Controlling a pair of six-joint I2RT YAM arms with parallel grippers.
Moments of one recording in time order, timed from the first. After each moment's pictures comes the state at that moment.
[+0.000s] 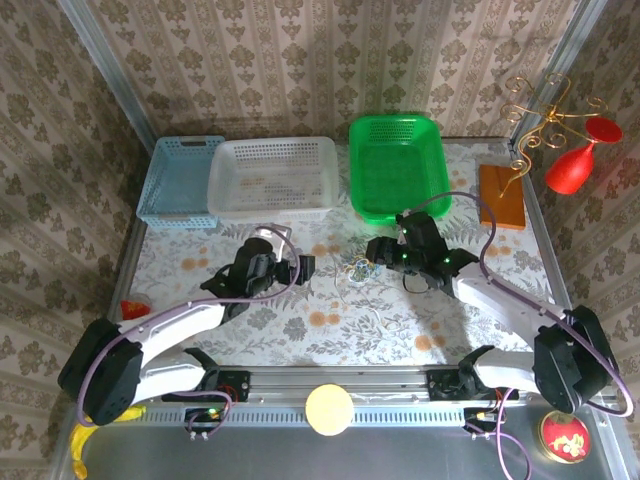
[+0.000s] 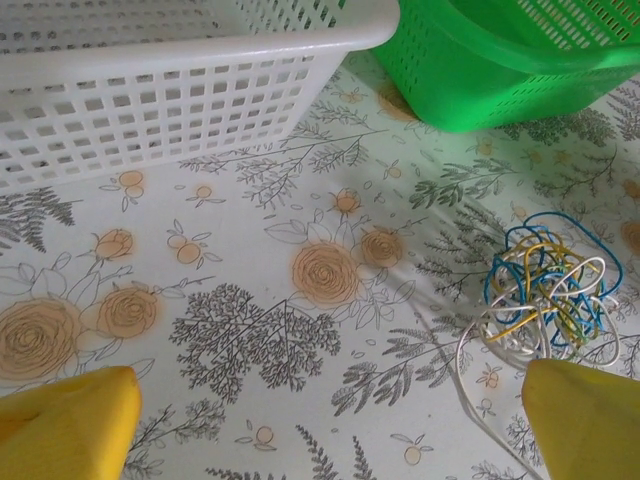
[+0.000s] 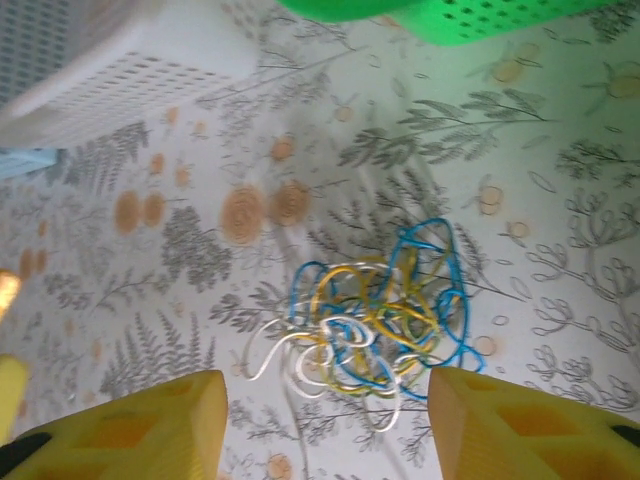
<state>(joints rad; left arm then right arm) -0.71 1.16 0.50 0.12 -0.05 -0.32 0.47 1.25 0.72 -0.24 -0.12 0.71</state>
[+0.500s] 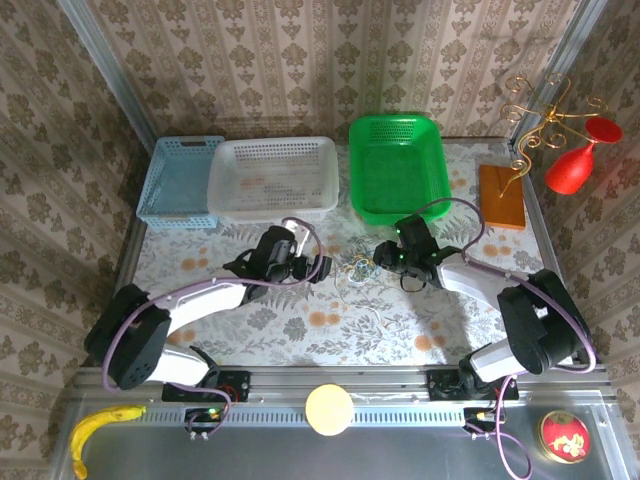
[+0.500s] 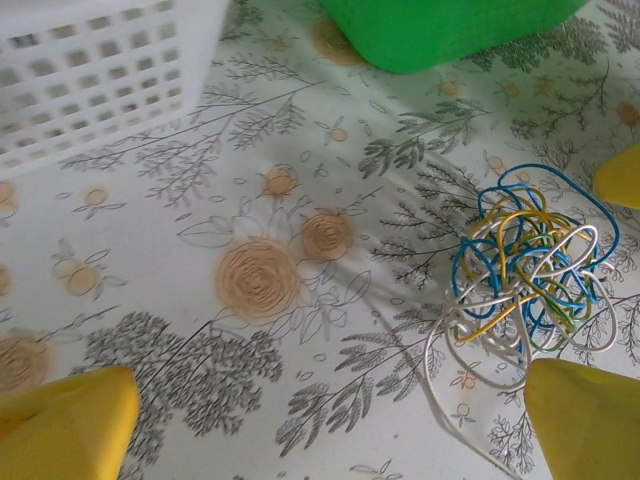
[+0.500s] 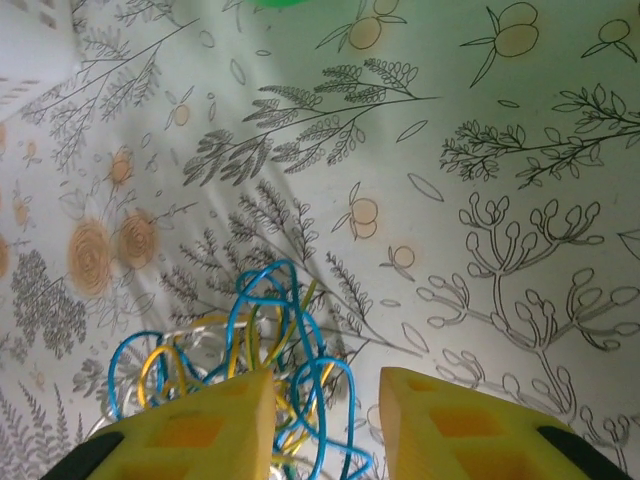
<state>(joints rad) -0.76 1.42 0.69 0.06 0.02 -0.23 0.42 1.48 0.69 -0.10 -0.09 0.74</state>
